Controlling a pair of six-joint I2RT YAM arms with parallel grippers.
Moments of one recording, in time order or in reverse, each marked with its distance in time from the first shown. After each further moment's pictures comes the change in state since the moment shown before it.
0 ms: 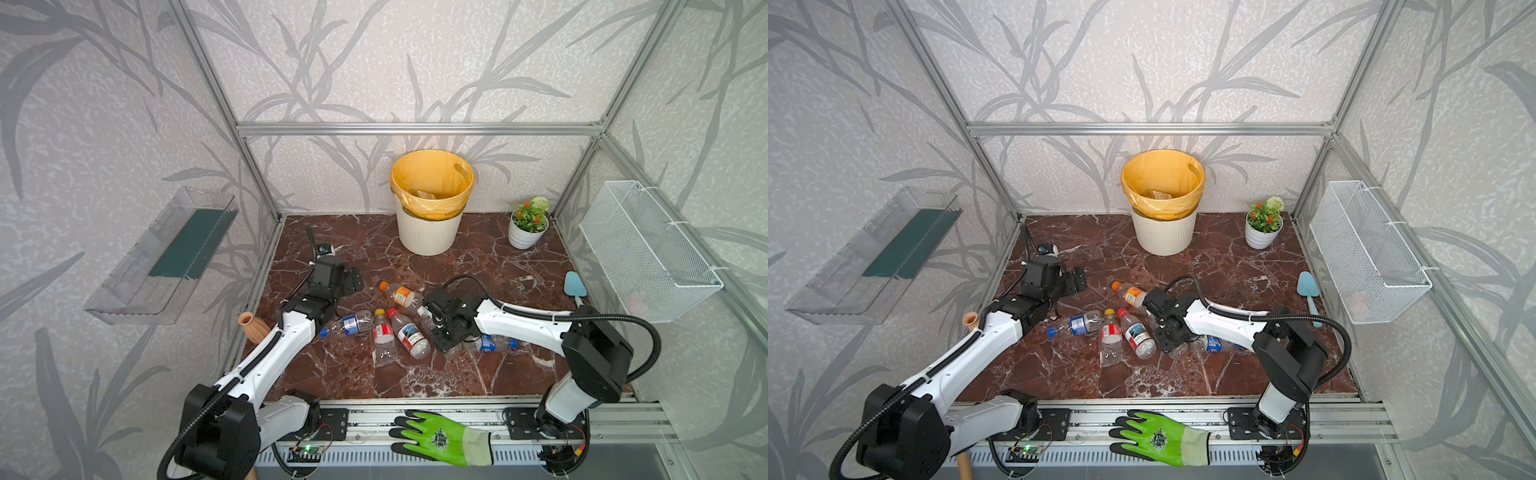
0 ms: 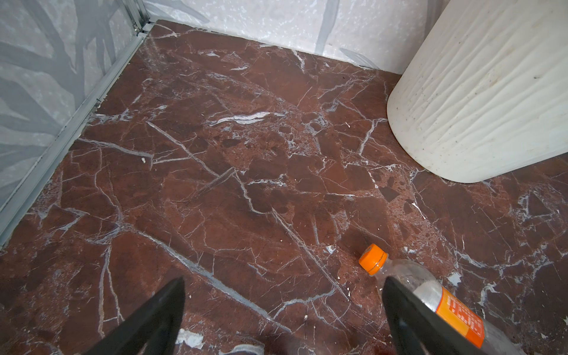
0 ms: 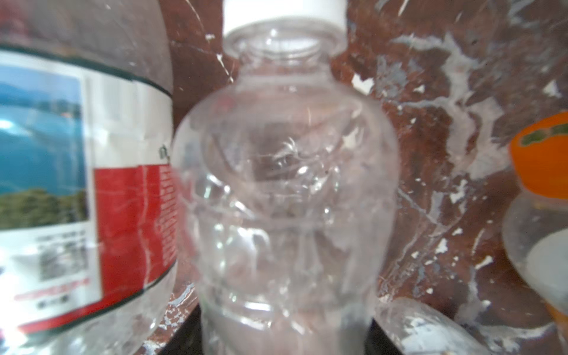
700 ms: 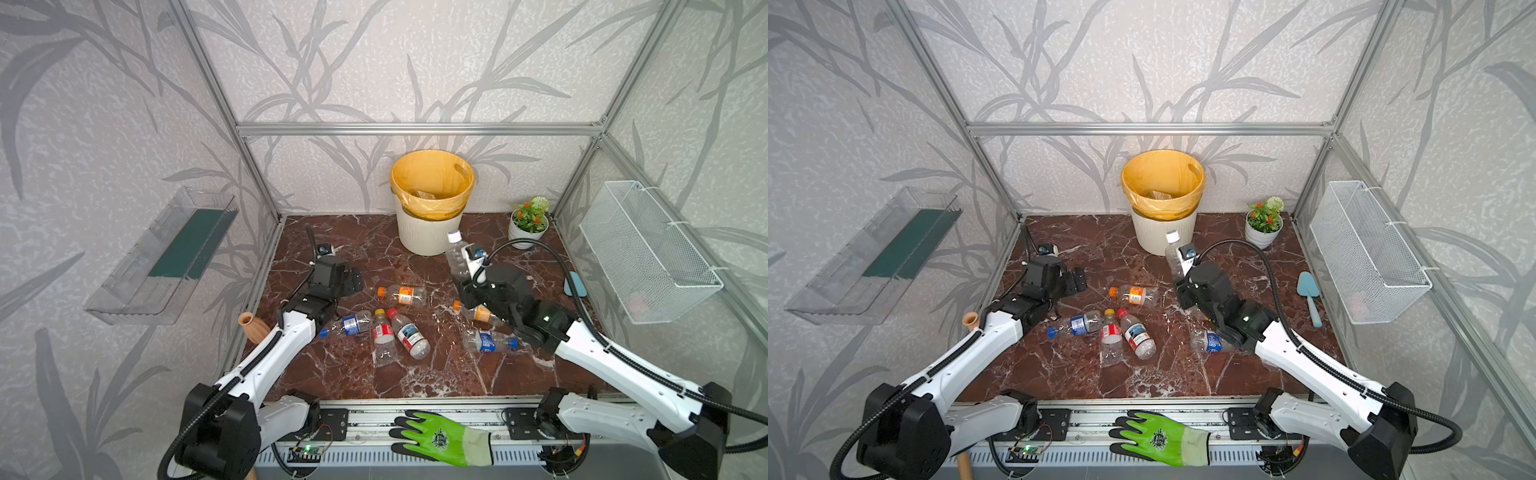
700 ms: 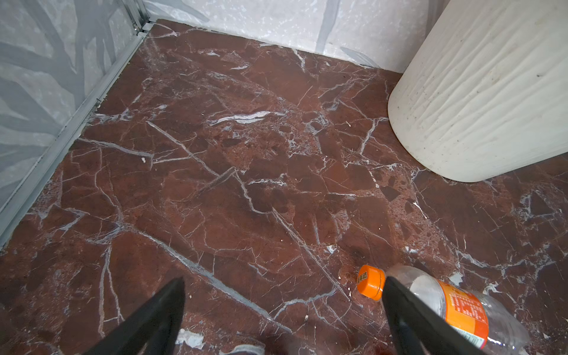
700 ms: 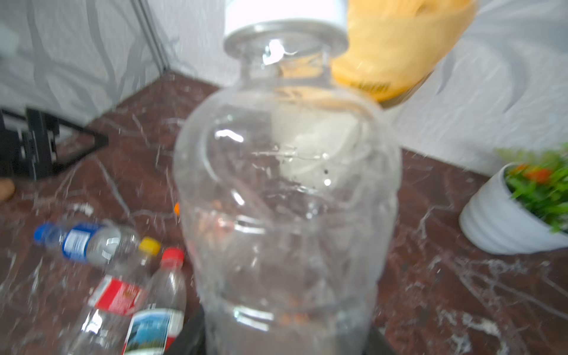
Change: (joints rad) left arm 0.000 0.004 0.000 0.001 0.000 0.004; right arm -0.152 -0.549 -0.046 0.455 0.284 -0.209
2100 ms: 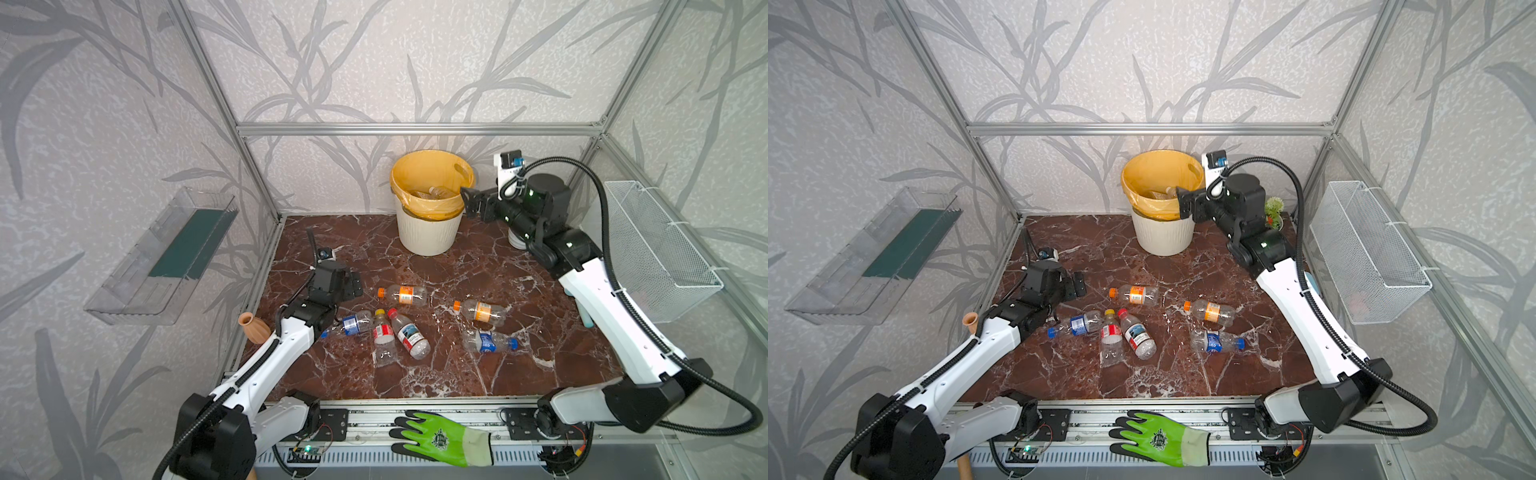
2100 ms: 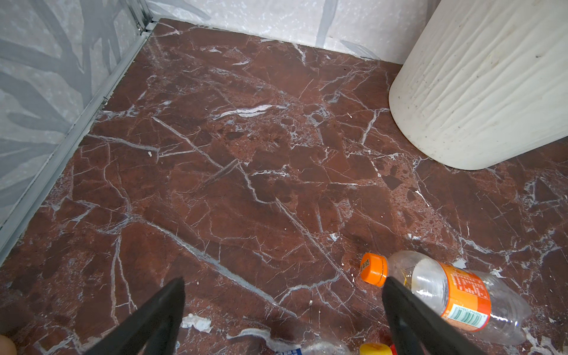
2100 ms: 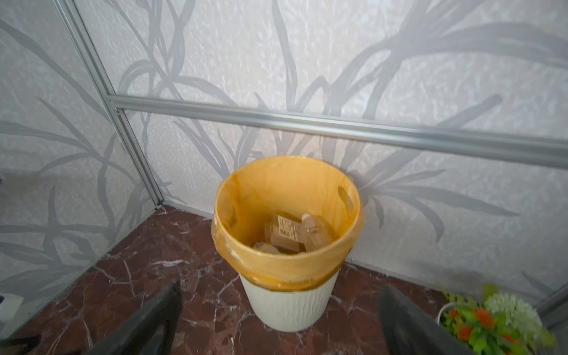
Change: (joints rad) left arm -0.026 -0.049 -0.027 -0.032 -0.025 0.003; right arm -0.317 0.269 0.470 -0.001 -0.260 -0.022
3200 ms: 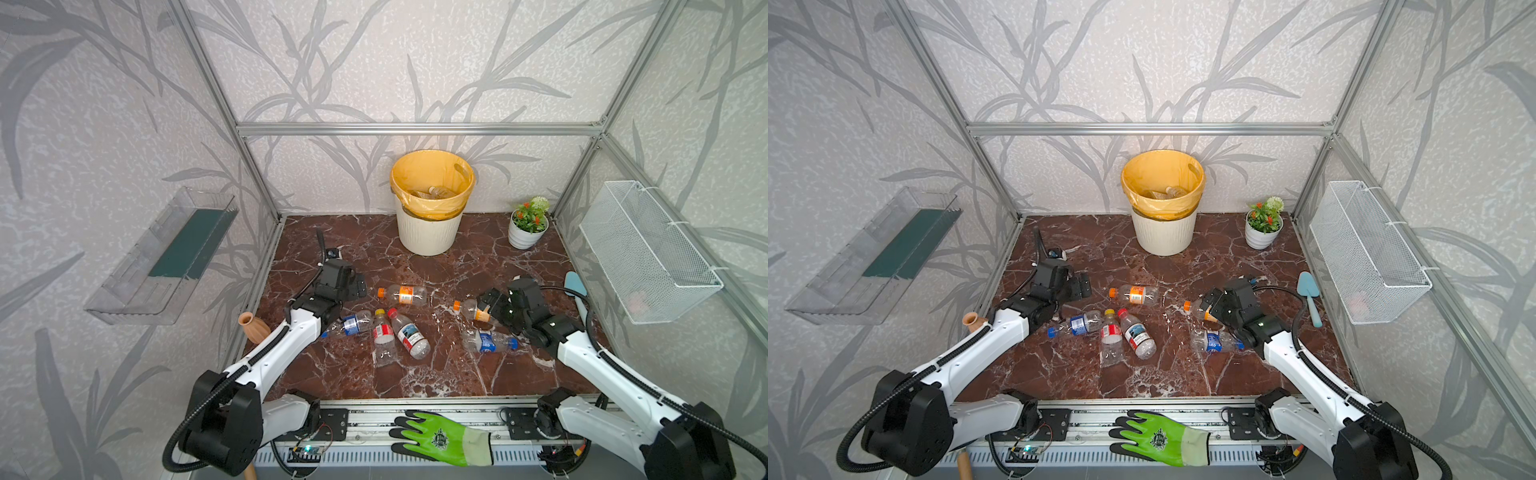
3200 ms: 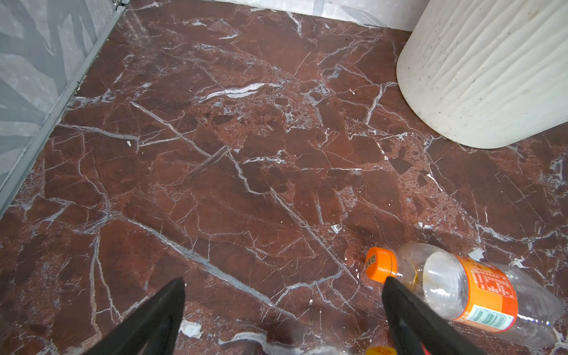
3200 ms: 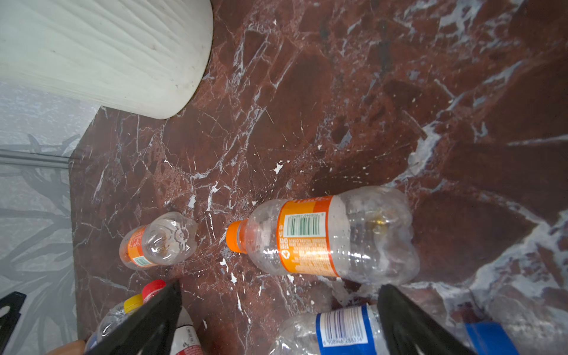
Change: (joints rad) left arm -0.006 0.107 0.008 0.026 0.021 0.015; right arm -0.002 -0.324 -0.838 -0.128 -0.004 0.924
